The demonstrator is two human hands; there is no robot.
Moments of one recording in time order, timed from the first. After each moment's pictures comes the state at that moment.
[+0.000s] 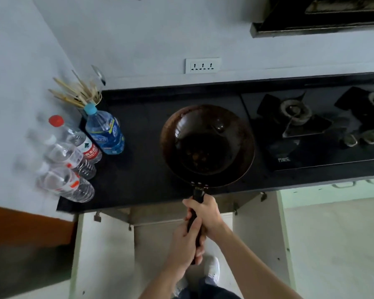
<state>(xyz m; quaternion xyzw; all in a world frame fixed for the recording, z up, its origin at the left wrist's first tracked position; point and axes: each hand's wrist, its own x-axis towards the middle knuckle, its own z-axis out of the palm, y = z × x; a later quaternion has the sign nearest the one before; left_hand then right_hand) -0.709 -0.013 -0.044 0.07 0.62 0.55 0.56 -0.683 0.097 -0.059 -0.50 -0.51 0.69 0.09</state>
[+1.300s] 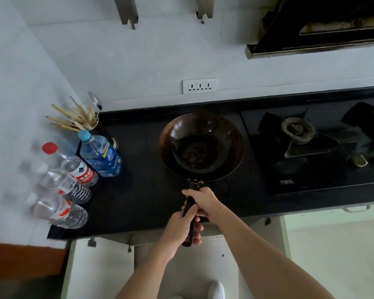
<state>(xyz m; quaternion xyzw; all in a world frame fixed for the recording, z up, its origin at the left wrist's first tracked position) -0.769 0.078 -0.036 0.09 0.69 0.47 0.55 -0.734 0.204 -0.055 -0.50 -0.49 0.71 -0.02</state>
